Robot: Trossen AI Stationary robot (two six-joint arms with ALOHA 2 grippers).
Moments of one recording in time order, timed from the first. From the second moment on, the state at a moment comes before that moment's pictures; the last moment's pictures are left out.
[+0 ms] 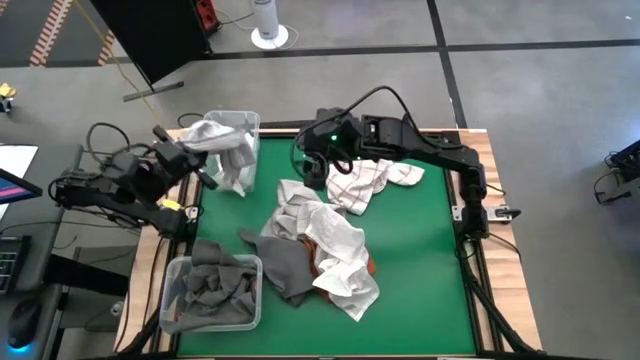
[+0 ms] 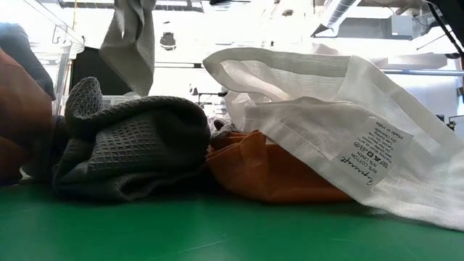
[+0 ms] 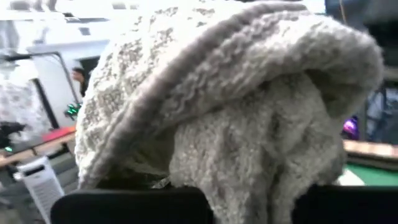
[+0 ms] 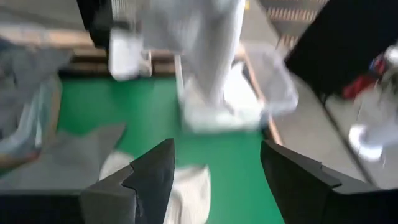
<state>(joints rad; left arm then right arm) -0.20 0.54 0.84 0.02 -1.03 0.45 -0.11 1.97 2.33 -0.95 0.19 -0.13</state>
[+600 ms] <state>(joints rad) -0.19 0.54 0.84 -0.17 -1.18 0.45 -0.07 2.04 2.33 -1.18 0.22 -0.01</state>
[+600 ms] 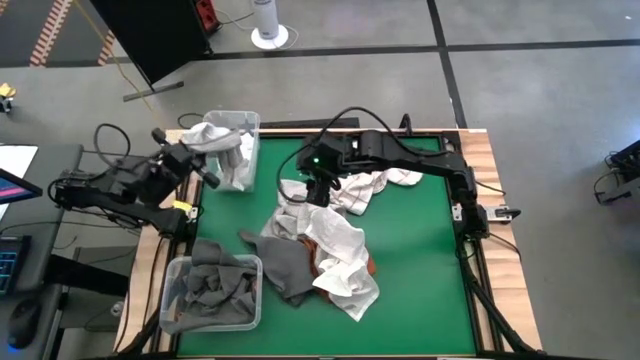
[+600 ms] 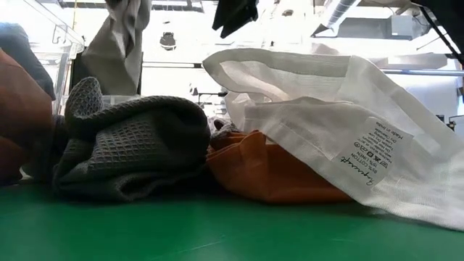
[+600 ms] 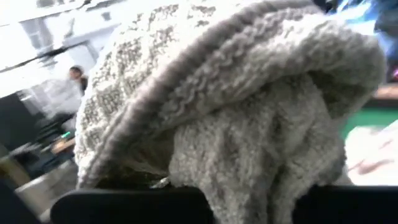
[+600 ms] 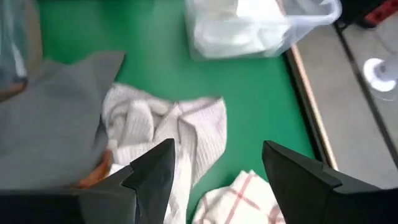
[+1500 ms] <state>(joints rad) -0.19 0.54 0.84 -0.23 -1.17 0.42 0.06 1.83 1.91 -1.15 0.53 0.23</state>
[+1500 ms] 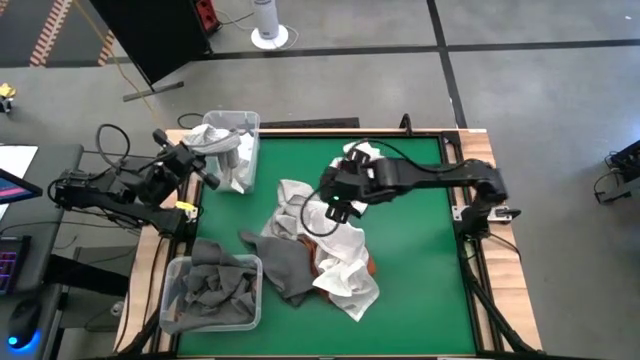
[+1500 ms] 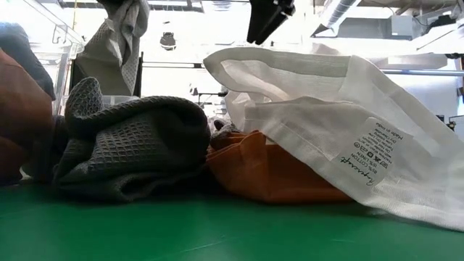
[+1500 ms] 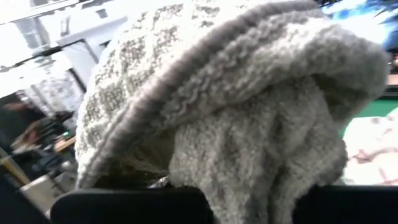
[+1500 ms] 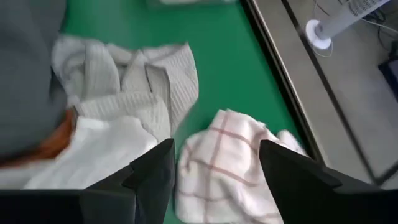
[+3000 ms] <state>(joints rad) 0.54 0.88 0.84 -0.47 -0.74 0.28 0.34 1.32 0.83 0.04 0.58 0.33</state>
